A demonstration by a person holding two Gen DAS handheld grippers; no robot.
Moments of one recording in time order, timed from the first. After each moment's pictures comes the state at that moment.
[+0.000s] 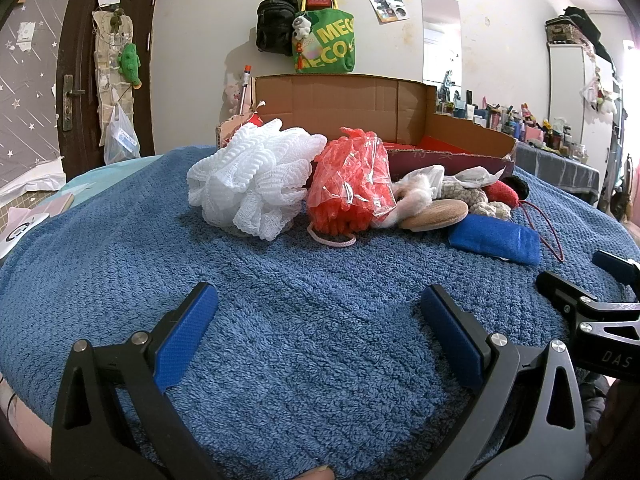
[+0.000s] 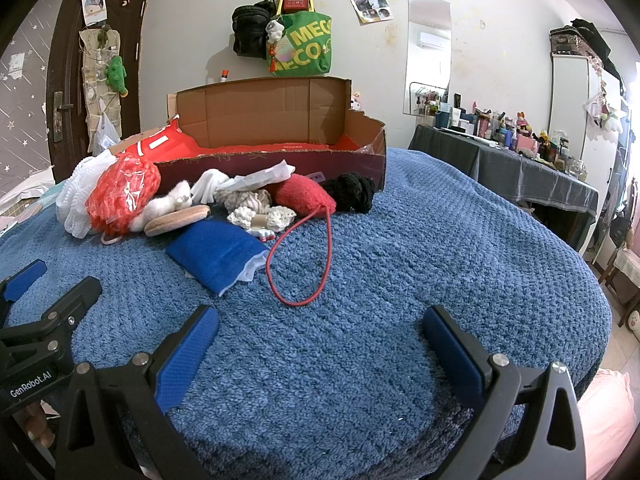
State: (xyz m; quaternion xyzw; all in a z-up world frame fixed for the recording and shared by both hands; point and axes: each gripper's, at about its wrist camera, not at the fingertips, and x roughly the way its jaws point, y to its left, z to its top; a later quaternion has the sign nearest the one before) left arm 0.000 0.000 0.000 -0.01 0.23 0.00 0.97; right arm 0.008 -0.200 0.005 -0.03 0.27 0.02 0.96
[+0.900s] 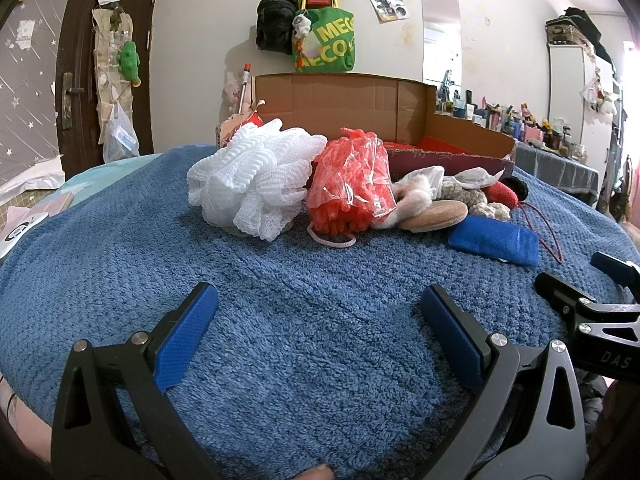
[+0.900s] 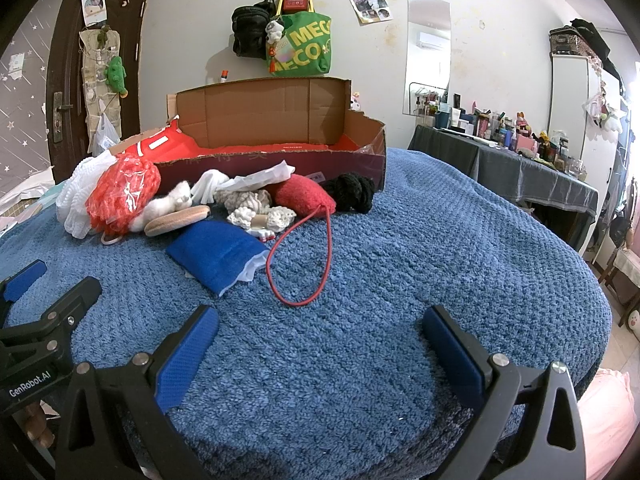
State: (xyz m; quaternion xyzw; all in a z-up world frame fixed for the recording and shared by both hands) left arm 0.001 0.000 0.000 -0.01 0.23 0.00 0.97; right arm 0.009 -0.201 0.005 -0.03 0.27 0.02 0.96
